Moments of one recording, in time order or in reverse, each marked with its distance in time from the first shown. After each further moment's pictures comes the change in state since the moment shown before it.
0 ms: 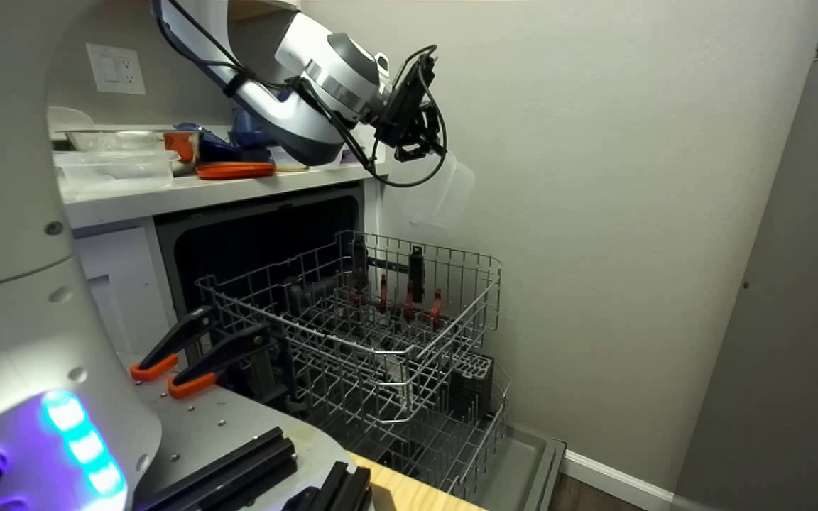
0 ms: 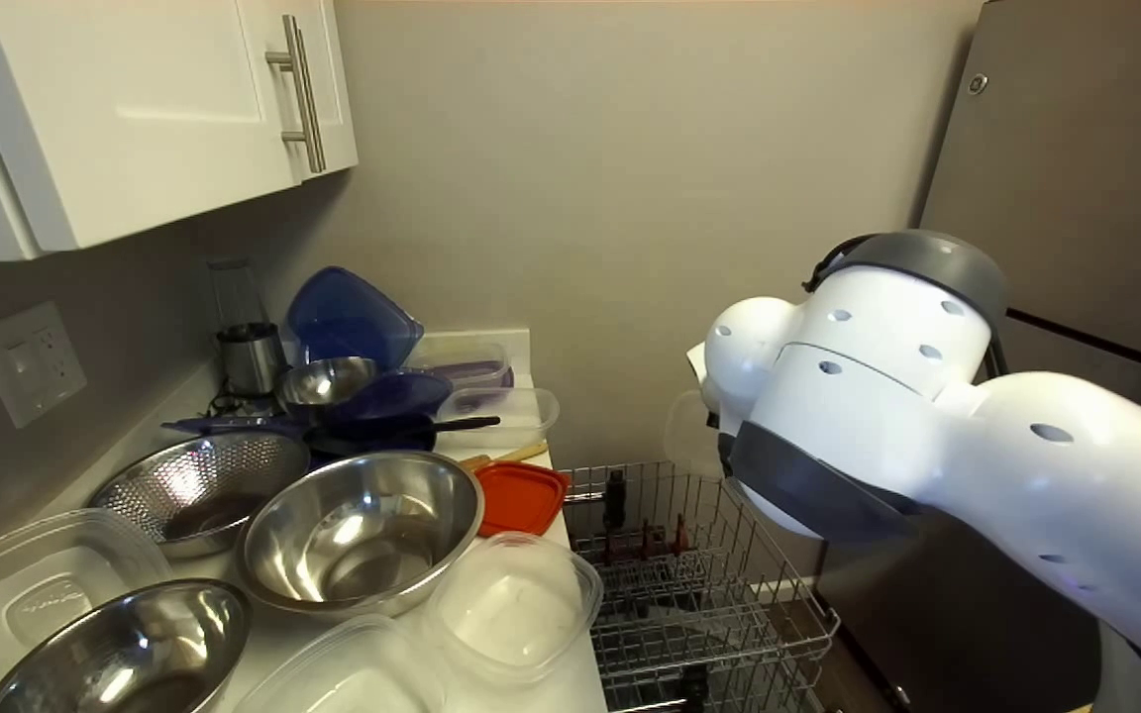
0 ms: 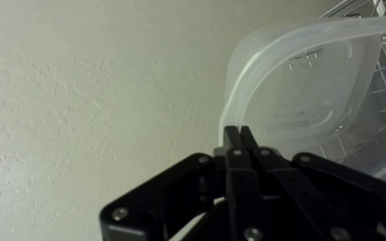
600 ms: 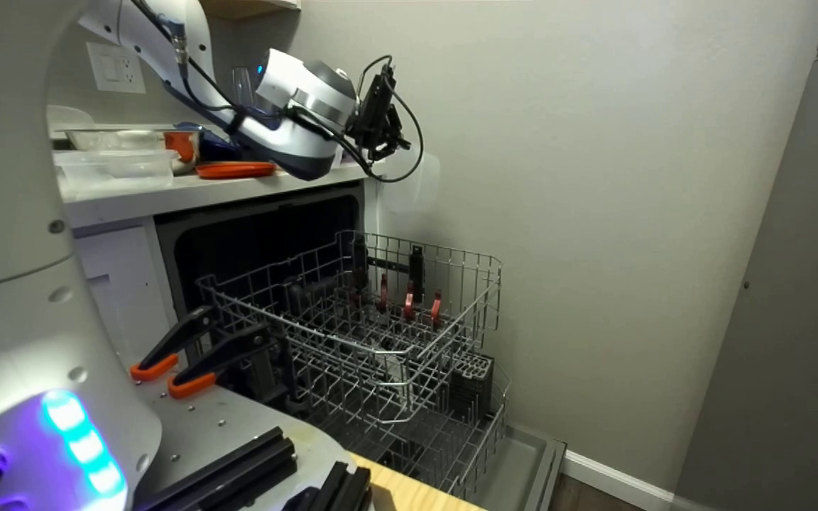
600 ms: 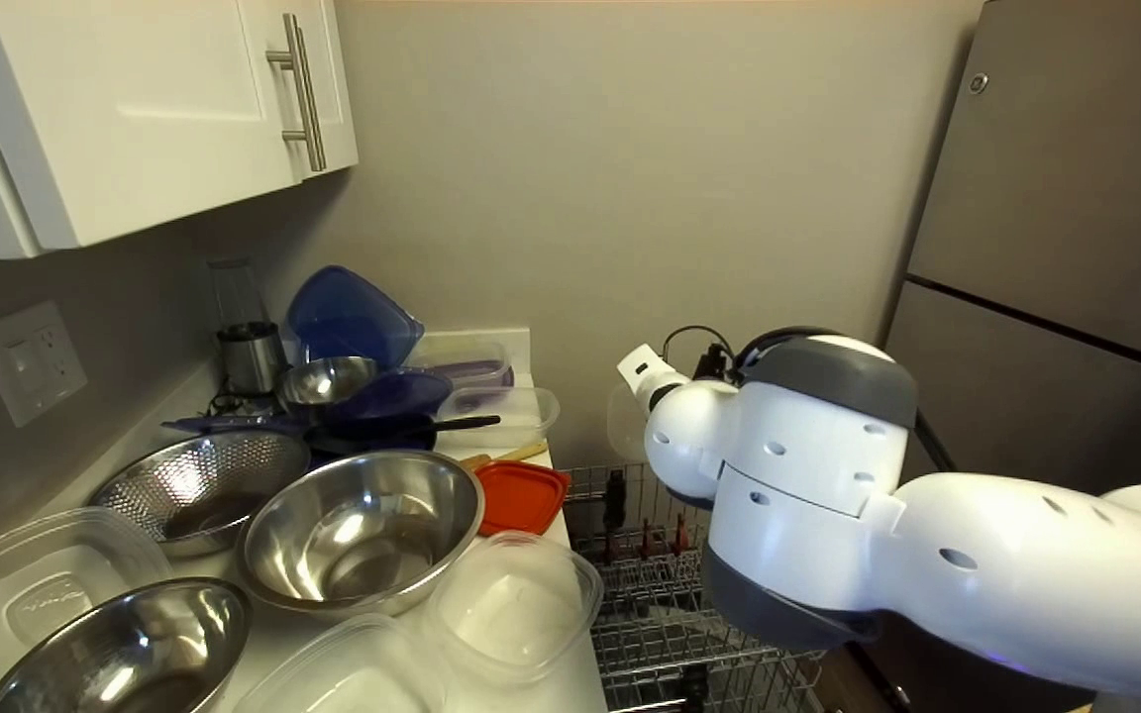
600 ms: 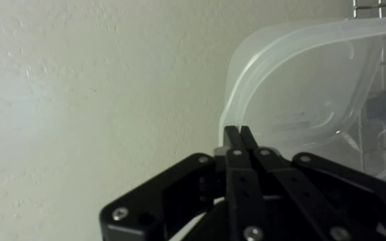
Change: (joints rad) arm 0.048 0.262 -0.013 0.240 0.072 -0.001 0.000
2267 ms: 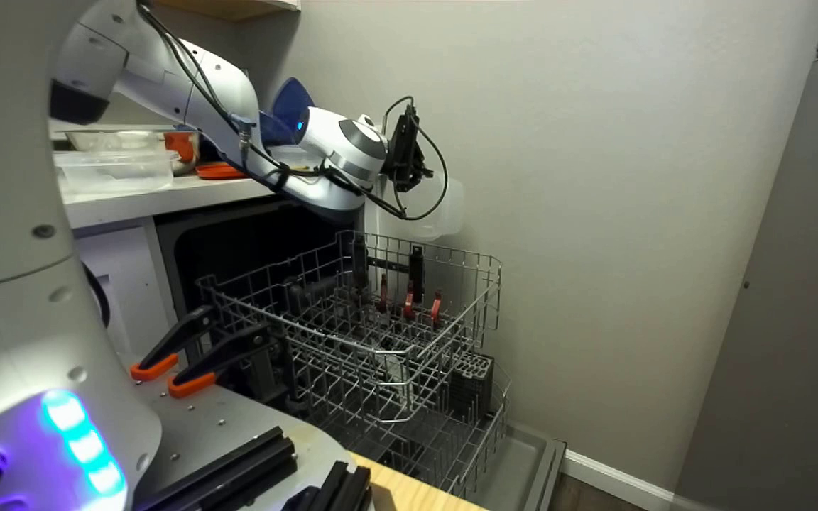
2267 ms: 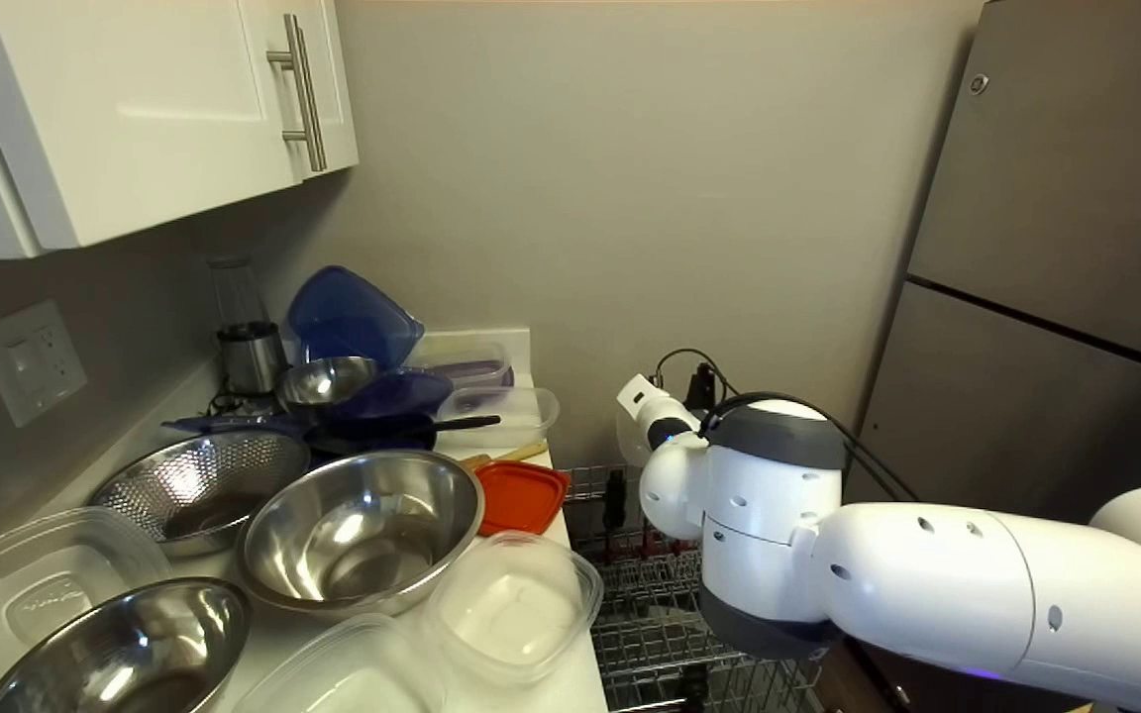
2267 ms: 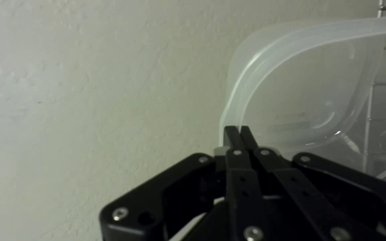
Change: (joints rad) arm -0.200 0.244 0.088 0.267 0.288 -0.002 -0.248
